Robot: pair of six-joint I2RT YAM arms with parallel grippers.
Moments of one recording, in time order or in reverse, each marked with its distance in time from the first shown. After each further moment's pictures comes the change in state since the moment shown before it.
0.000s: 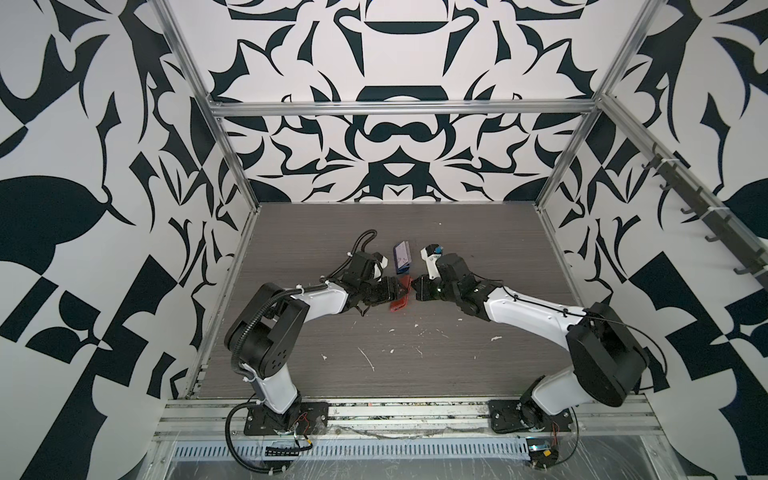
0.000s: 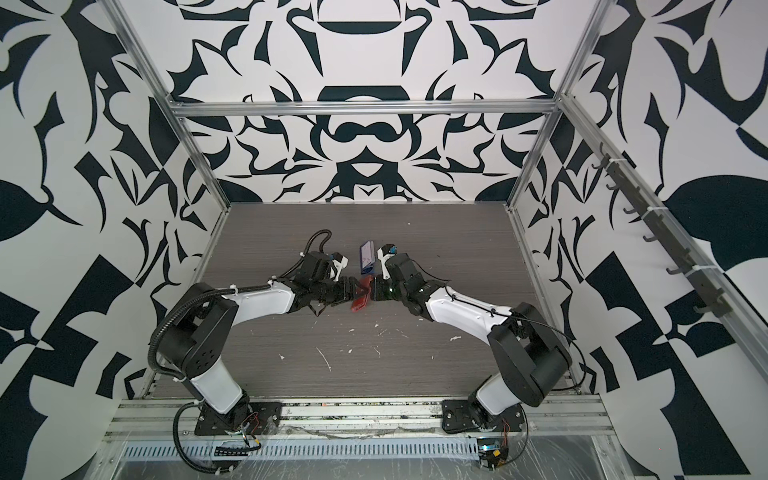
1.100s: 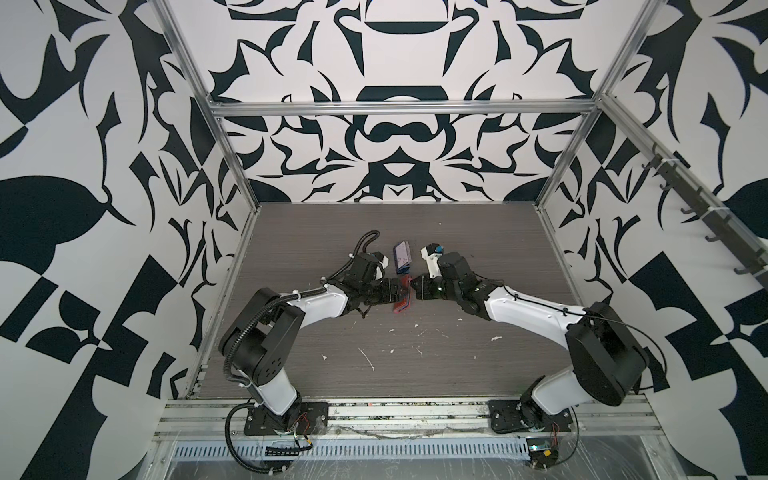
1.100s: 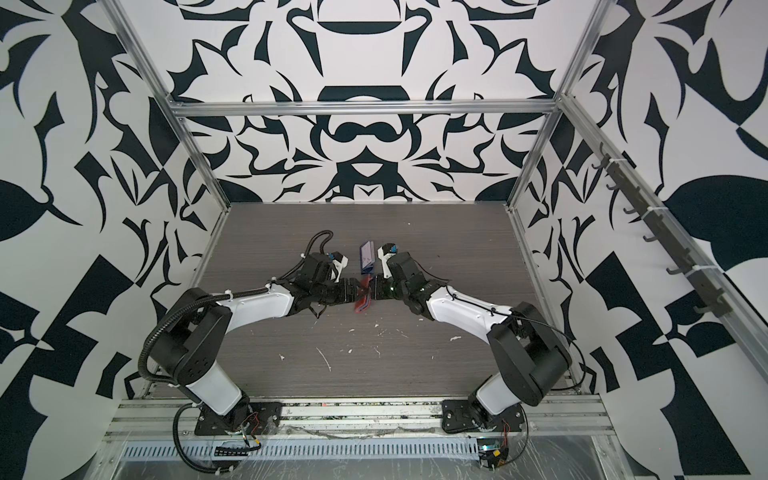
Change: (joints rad) left arm -0.027 -0.037 -0.006 -0.027 -0.096 0.046; right arm -0.007 0.008 -0.002 0.014 -0.042 0.013
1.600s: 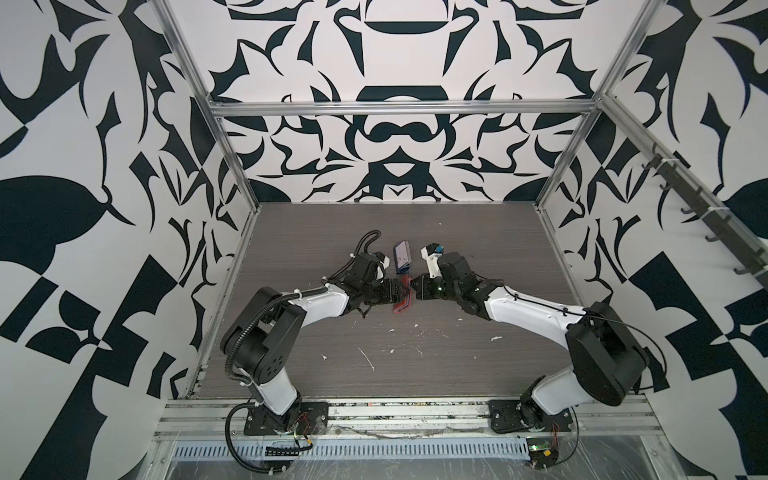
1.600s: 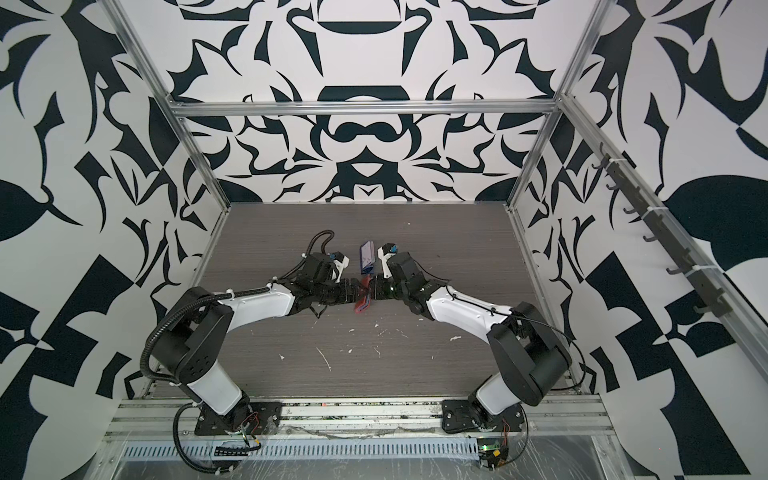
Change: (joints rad) left arm -0.008 0.020 0.016 -0.002 0.011 0.023; right arm 0.000 0.000 0.000 0.000 0.000 0.000
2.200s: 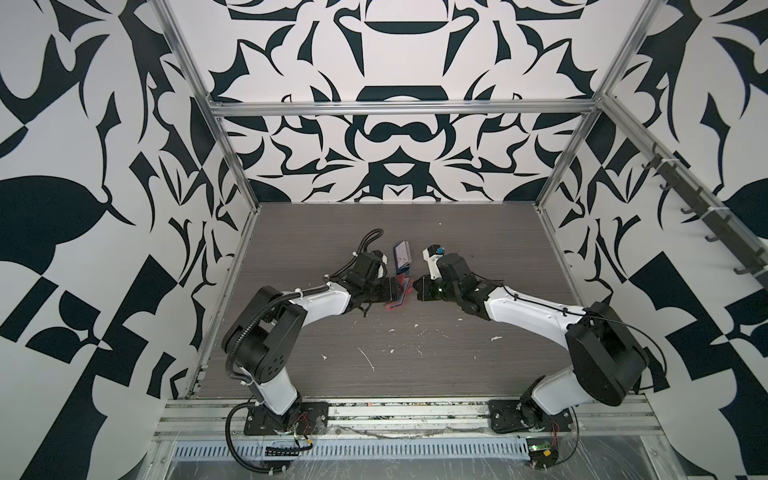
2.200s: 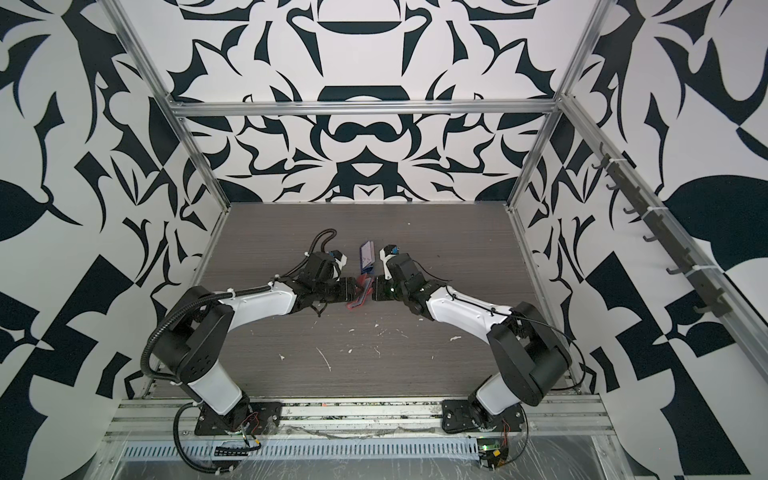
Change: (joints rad) left arm -0.006 -0.019 0.012 -0.056 -0.152 0.020; right arm 0.000 0.000 0.000 -0.046 0.059 -0.003
